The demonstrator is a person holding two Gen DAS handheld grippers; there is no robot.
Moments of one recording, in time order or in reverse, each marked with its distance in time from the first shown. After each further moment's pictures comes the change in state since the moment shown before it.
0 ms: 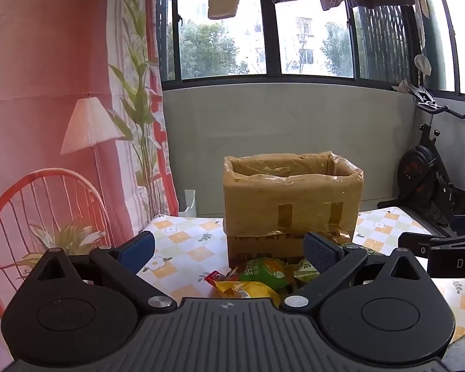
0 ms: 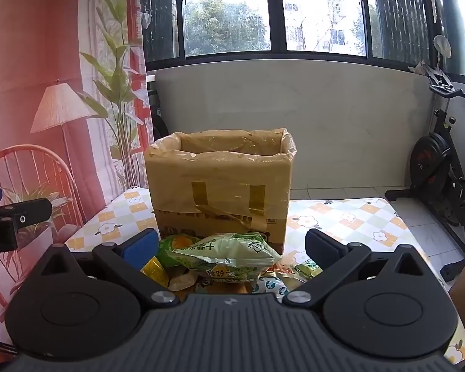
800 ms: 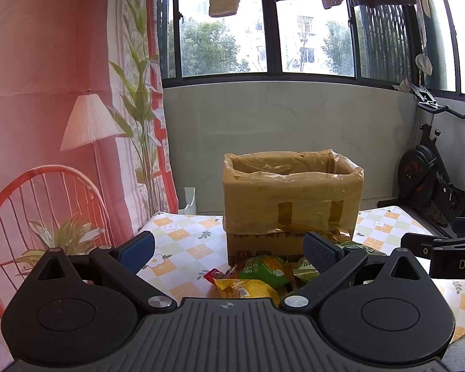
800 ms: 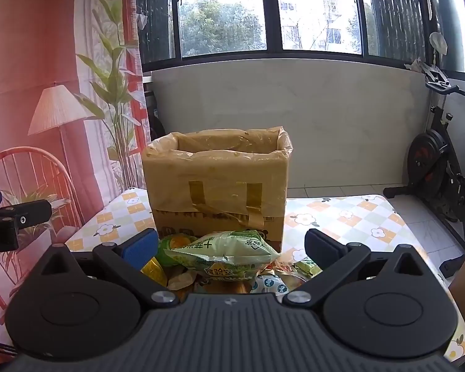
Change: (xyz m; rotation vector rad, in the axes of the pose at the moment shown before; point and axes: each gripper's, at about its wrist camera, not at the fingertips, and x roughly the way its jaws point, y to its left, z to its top) left arm 0.002 0.001 -0.002 -0.011 0.008 -0.004; right arm -0.002 -0.002 -0.003 0.008 -0.004 -0.006
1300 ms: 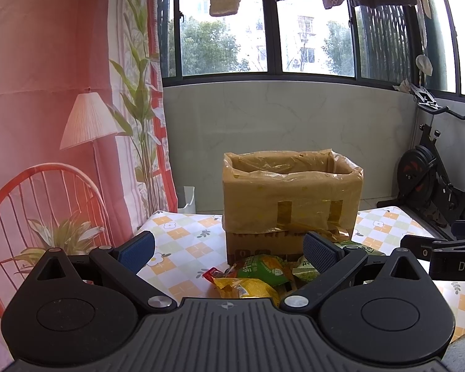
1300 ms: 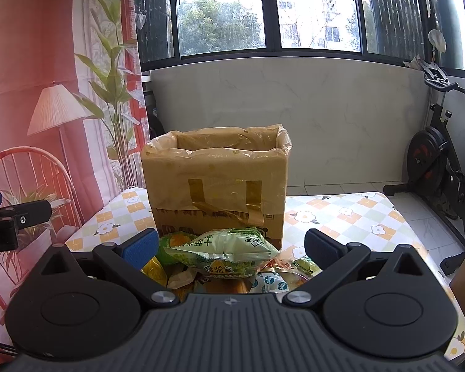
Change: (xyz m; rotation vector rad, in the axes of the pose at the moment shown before) left arm 0.000 -0.001 -0.002 -0.004 -0.001 0.000; right arm 0.003 -0.002 -0.002 0.008 0.004 0.001
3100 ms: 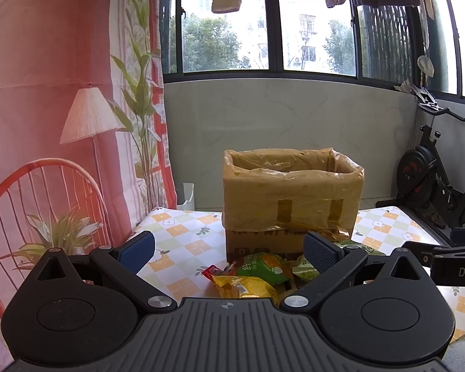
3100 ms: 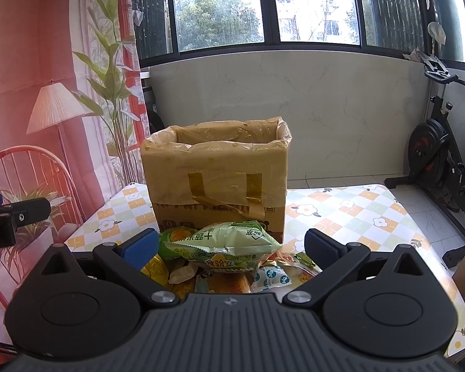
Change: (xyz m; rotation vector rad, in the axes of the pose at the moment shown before) left arm 0.001 0.001 0.001 -0.017 0.013 -0.002; right arm 0.004 -0.002 -0.006 0.014 0.018 0.004
